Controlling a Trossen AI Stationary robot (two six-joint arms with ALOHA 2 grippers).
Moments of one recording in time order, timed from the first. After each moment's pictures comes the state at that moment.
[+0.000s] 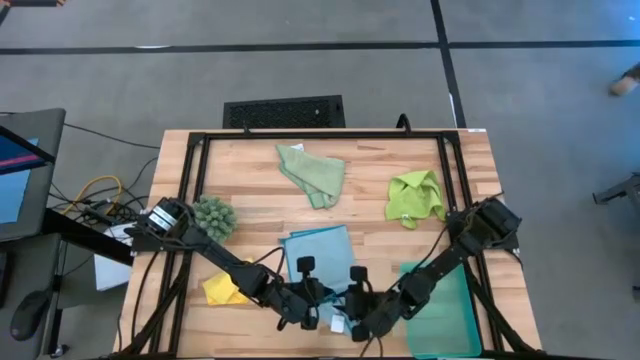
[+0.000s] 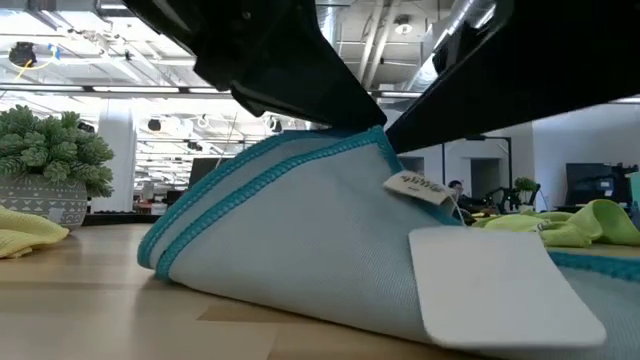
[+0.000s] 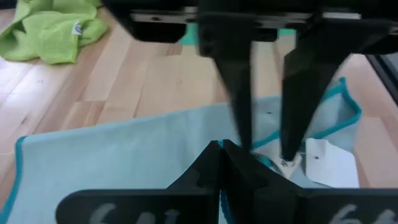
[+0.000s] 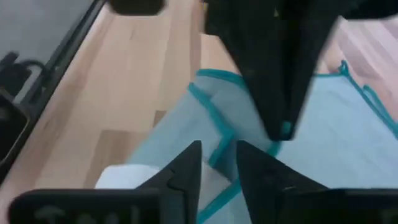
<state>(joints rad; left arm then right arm) -0.56 1.97 1.17 0.13 -0.57 -0.29 0.71 1.94 1.06 0.13 0.60 0.32</state>
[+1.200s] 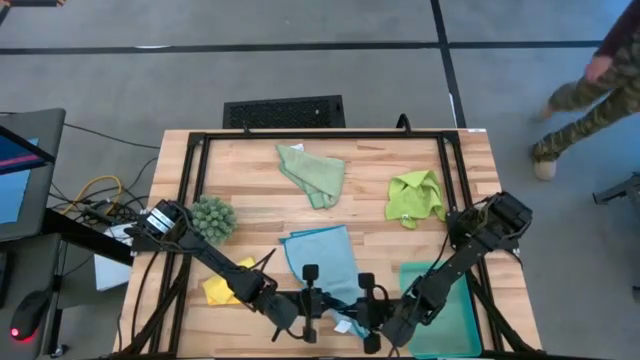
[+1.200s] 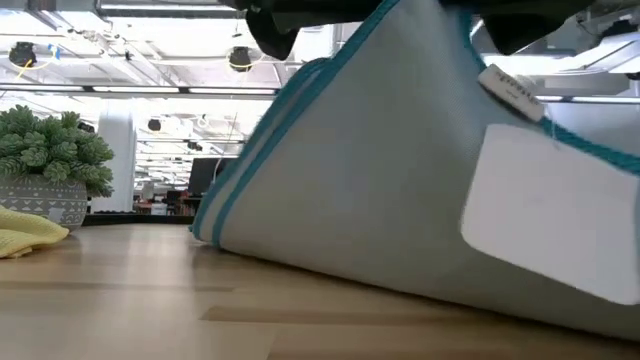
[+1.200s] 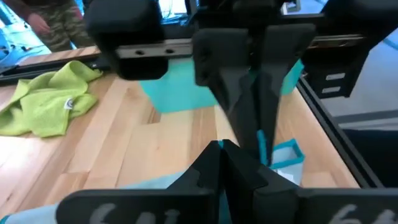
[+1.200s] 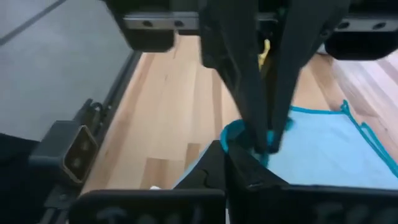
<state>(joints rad) -0.61 1.97 1.17 0.40 -0.60 -0.10 0.78 1.84 1.06 0.15 0.65 0.26</state>
